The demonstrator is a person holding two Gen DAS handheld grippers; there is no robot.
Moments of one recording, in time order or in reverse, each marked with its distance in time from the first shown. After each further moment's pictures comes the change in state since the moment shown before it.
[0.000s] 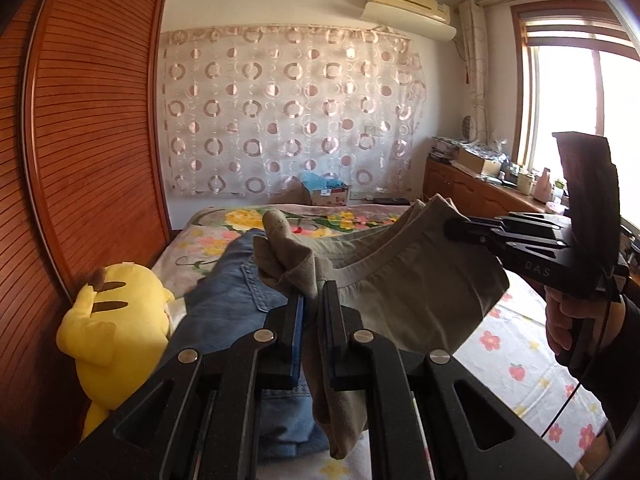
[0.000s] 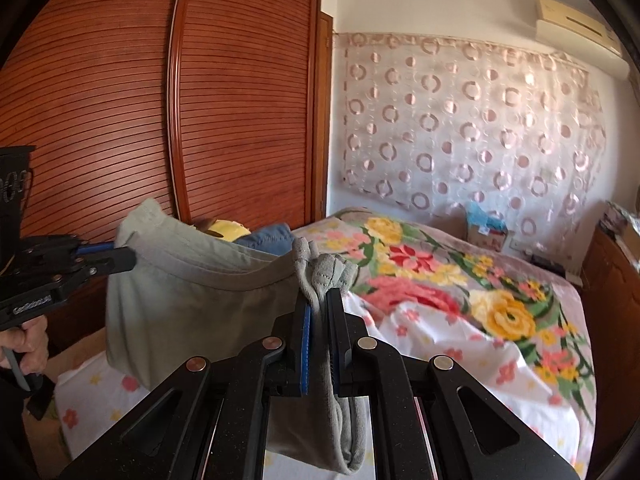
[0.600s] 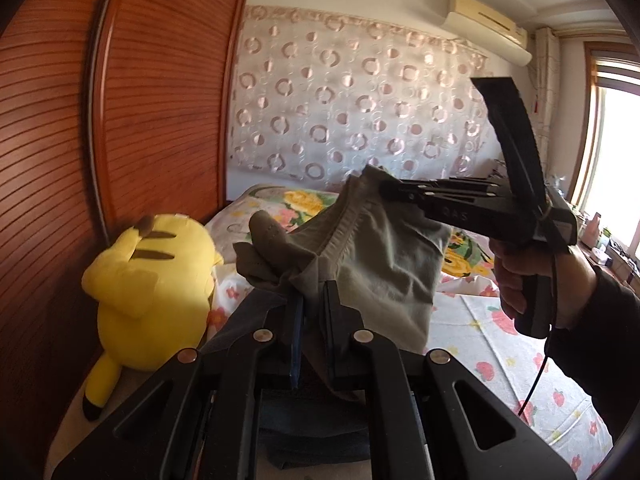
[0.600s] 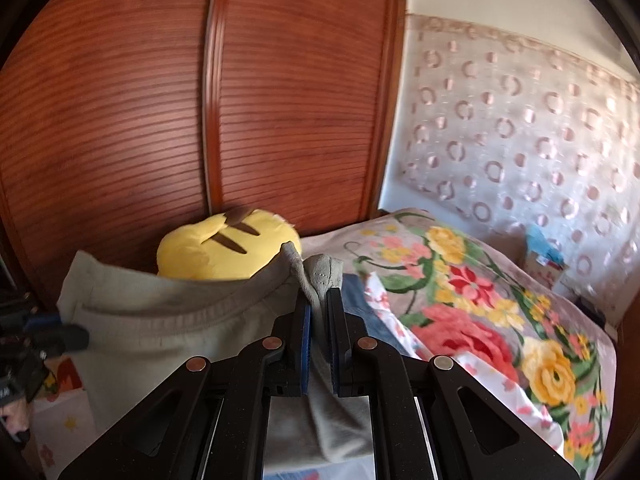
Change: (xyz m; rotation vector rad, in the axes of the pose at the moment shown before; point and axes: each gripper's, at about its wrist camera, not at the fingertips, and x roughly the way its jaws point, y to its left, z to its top) left arm 0.013 0.069 -0.043 -0.202 0.025 0.169; right arm 0.166 0.009 0.056 -0.166 0.086 0.184
